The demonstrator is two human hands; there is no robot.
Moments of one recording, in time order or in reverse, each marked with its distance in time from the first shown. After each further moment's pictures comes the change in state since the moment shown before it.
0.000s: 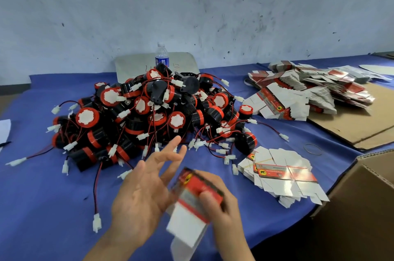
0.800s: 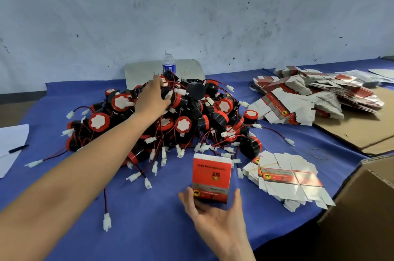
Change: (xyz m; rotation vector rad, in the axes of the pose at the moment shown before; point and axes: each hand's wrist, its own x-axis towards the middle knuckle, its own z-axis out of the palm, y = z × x) left_hand 0.207 0.064 -0.070 1.833 0.443 0.324; right_hand 0.009 0.010 0.002 1.341 0.339 0.972
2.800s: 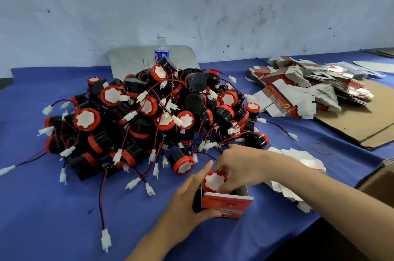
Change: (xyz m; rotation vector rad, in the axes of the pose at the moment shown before) left_hand -0.211 -0.004 0.054 -0.766 -0.606 0.099; right_hand 0.017 -0.051 0.118 2.990 0.225 0.261
